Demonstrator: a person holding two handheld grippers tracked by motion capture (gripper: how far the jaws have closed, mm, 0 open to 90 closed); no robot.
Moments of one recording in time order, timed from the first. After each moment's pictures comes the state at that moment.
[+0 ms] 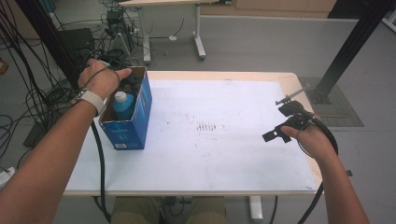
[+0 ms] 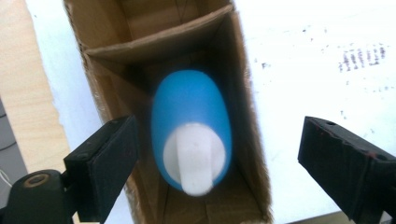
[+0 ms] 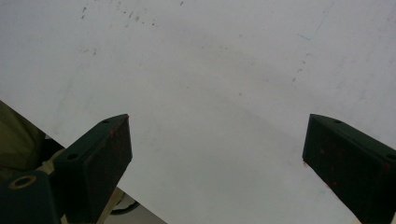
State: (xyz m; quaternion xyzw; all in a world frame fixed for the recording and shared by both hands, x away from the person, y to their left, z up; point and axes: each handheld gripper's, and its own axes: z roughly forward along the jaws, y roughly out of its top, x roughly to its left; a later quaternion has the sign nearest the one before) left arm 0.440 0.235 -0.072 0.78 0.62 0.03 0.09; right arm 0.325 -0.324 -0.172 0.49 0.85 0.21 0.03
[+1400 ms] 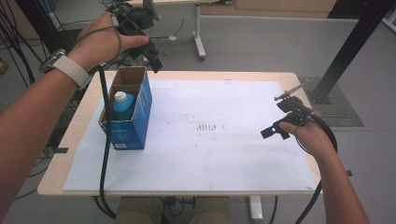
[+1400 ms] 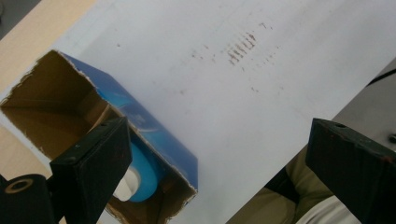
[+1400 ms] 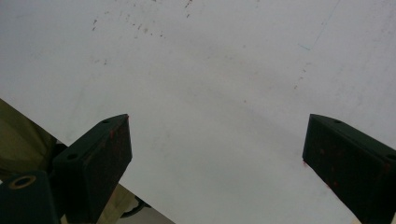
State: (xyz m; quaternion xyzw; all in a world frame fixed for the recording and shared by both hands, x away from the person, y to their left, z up) left arm 0.425 0.170 0.029 0.92 0.38 0.02 0.13; right arm 0.324 -0.315 -0.158 0.50 0.84 0.21 0.03
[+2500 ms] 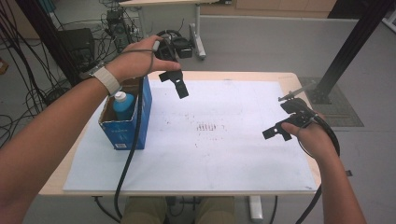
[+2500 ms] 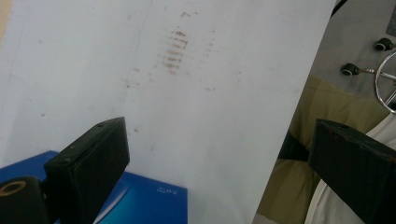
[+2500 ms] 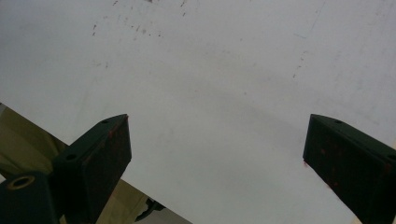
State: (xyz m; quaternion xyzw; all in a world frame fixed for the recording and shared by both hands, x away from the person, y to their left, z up) left arm 0.443 0.096 -0.026 0.98 0.16 -0.03 0.11; right arm 0.313 -0.321 -0.156 0.53 0.82 0.21 0.03
